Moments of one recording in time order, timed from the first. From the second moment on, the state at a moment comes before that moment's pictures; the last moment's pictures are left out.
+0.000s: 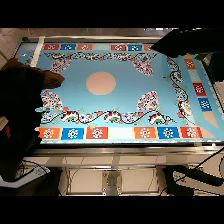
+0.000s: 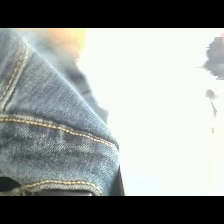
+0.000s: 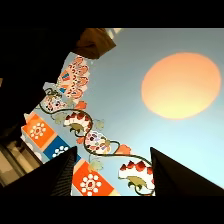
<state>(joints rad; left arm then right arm) 1.02 -1.16 1.30 0.44 -1.00 -1.13 0.01 -1.29 2.03 -0.83 1.54 1.34</state>
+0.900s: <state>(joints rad) -0.83 -1.56 1.51 0.60 -0.44 -1.28 -0.49 -1.18 1.99 -1.36 1.57 1.34</state>
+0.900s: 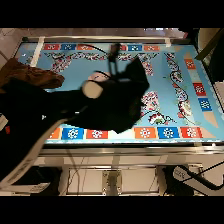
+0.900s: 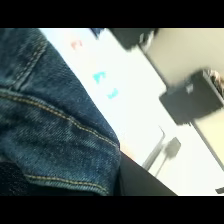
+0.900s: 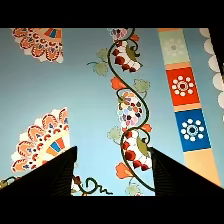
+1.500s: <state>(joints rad) -0.83 -2.13 2.09 0.57 -0.58 -1.35 -0.53 -1.35 1.98 -1.26 1.56 1.33</state>
